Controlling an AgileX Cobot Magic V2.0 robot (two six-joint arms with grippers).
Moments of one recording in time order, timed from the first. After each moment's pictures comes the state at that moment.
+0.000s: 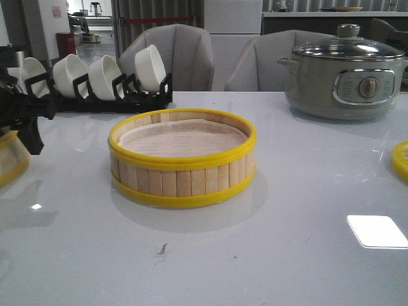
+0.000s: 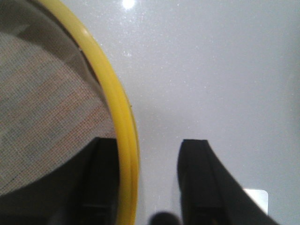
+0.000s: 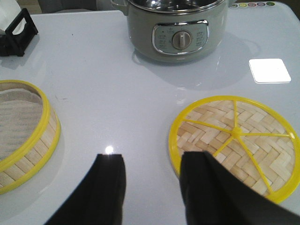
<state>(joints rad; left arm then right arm) -0.09 1.91 -1.26 -0.07 0.53 -0.02 -0.09 0.71 -0.68 0.19 0.48 -0.06</state>
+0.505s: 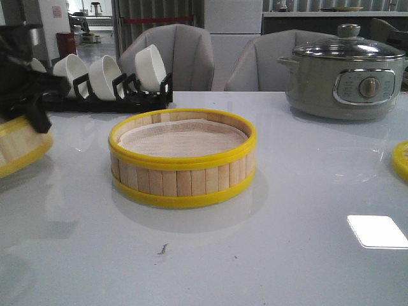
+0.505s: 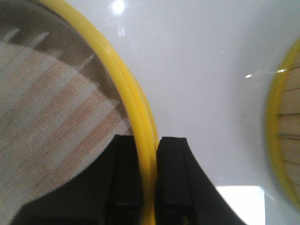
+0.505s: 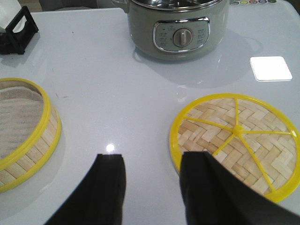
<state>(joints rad) -0.17 1.87 -1.38 -0.07 0.65 -0.02 -0.09 0.71 -0.68 0.19 0.49 -0.06</state>
